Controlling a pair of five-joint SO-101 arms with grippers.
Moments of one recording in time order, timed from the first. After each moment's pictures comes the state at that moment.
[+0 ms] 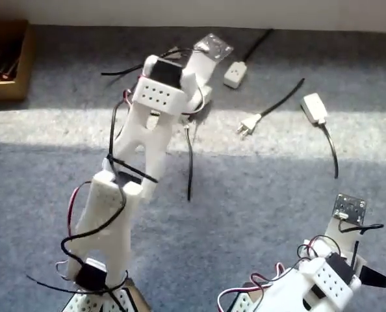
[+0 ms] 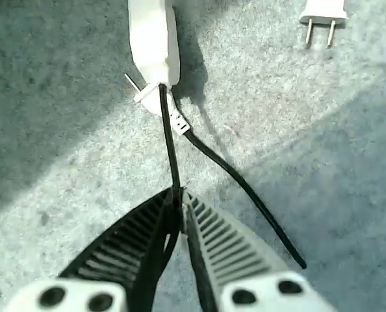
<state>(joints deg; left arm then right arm) 16.0 39.5 -61.6 101.2 -14.6 45.1 -61.5 90.4 48.2 31.2</state>
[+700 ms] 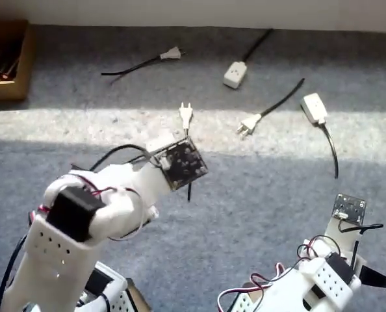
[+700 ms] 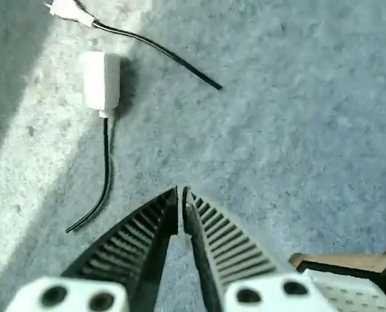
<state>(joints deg) 19.4 -53.7 29.1 95.9 -29.5 44.9 -61.5 90.4 48.5 31.2</state>
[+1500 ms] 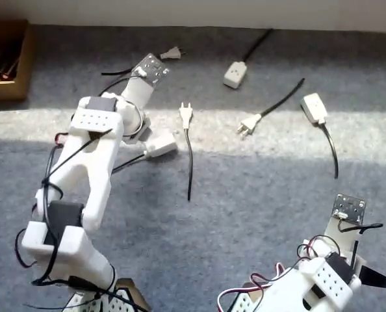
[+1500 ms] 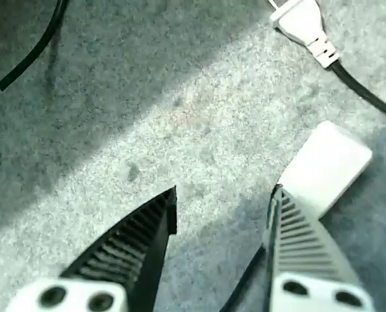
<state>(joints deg) -0.6 10.6 8.5 53.1 -29.8 44.8 -61.5 90.4 48.8 31.2</state>
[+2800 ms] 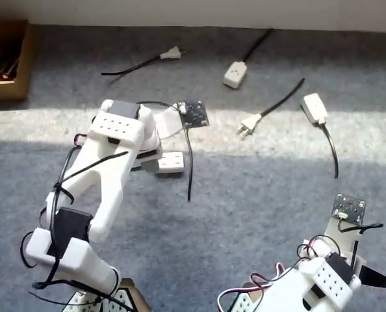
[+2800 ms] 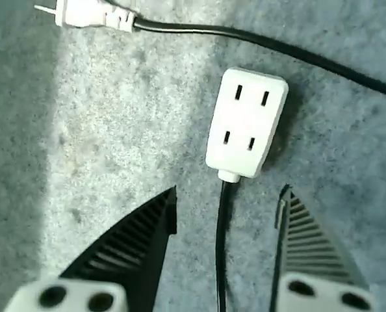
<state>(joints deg) 8.0 5.1 10.9 67.0 -59.2 44.8 -61.5 90.4 48.8 31.2</state>
